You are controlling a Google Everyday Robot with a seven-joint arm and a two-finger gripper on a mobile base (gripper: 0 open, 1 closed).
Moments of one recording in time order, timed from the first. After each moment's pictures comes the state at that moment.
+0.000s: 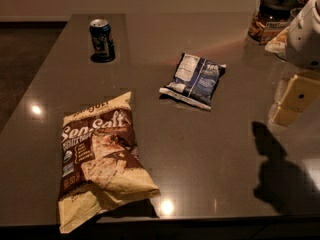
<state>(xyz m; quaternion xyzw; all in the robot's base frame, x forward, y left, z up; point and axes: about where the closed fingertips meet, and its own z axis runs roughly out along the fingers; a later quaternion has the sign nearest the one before) 0.438 -0.217 0.976 -0.60 0.78 -0.03 0.16</state>
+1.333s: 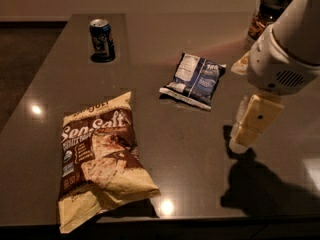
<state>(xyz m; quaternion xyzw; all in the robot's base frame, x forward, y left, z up) 0.421 -0.154 0.945 -0.61 0.78 0.03 0.16</state>
